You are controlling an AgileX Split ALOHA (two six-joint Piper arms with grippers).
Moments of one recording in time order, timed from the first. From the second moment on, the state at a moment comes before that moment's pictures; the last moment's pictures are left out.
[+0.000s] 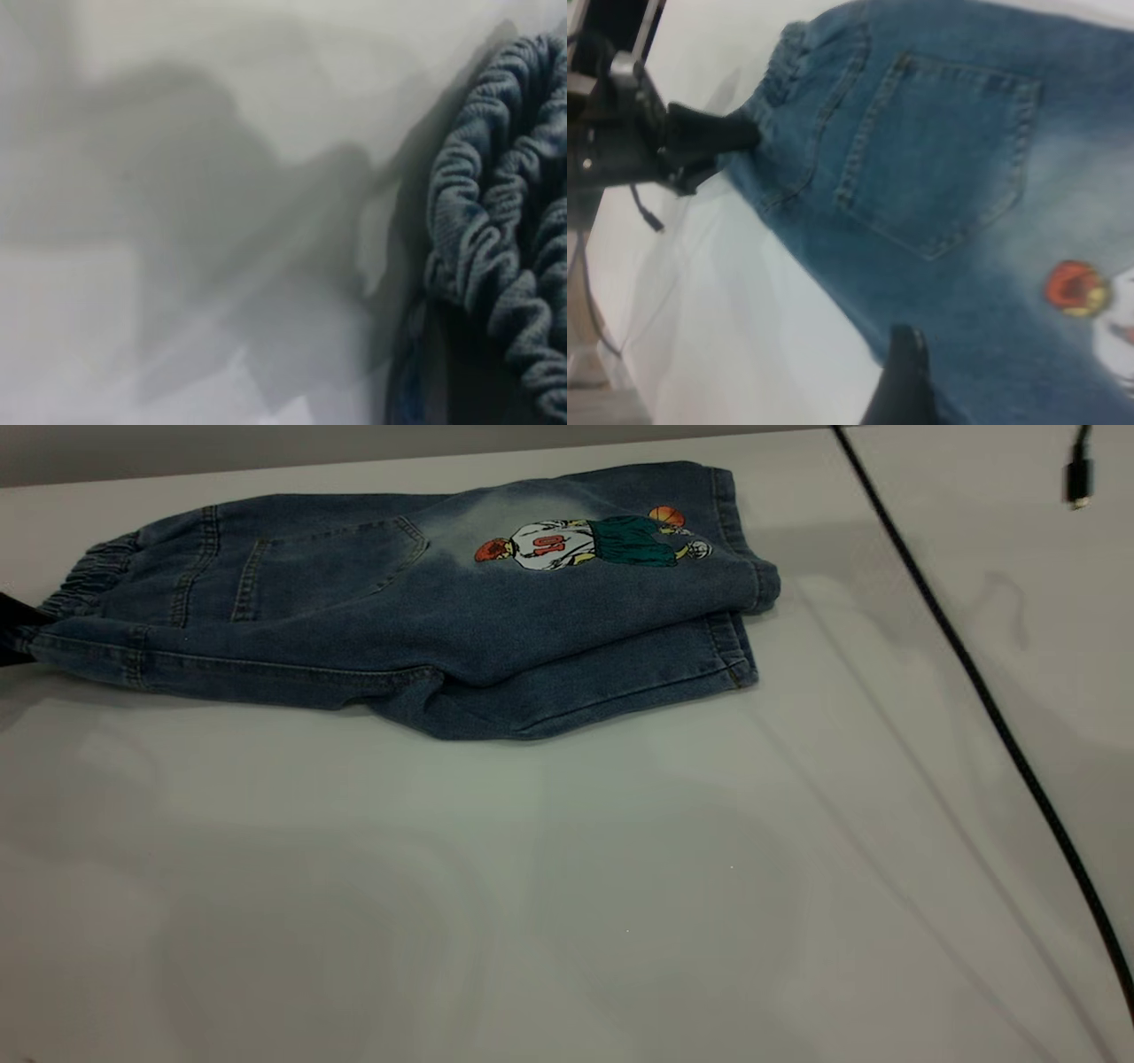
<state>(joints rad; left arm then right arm) 0.50 2.29 -1.16 -1.40 0.72 0.74 0.26 2.59 -2.39 0.94 1.19 -0.45</state>
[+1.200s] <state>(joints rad) 0.29 1.79 -1.16 -1.04 0.85 0.71 0.68 2.78 -2.39 0.99 0.97 -0.42</state>
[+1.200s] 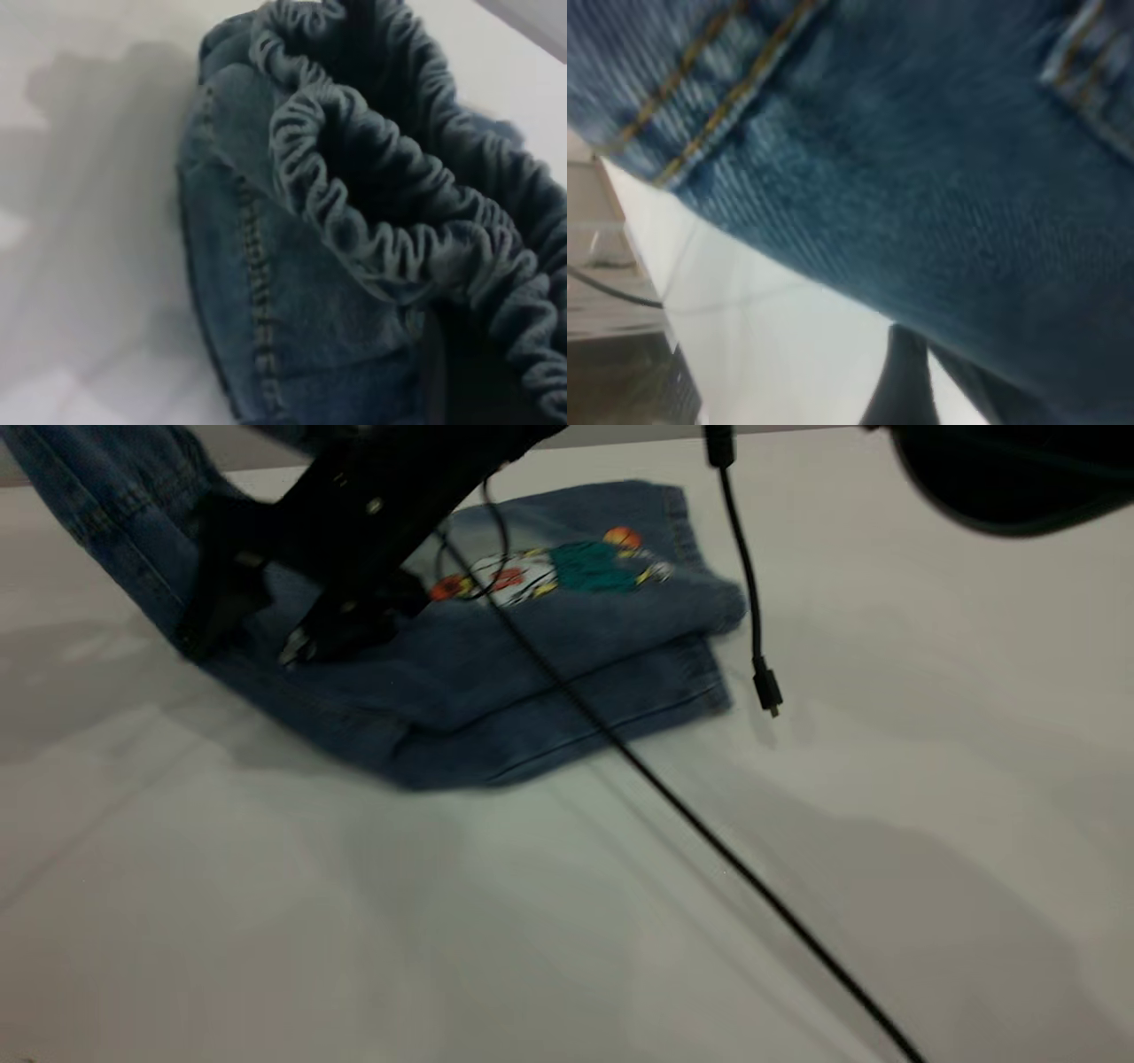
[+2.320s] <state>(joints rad) 0.17 1.67 -1.16 -1.02 0.89 0.67 0.58 2.85 -2.60 0.68 1.22 -0.34</state>
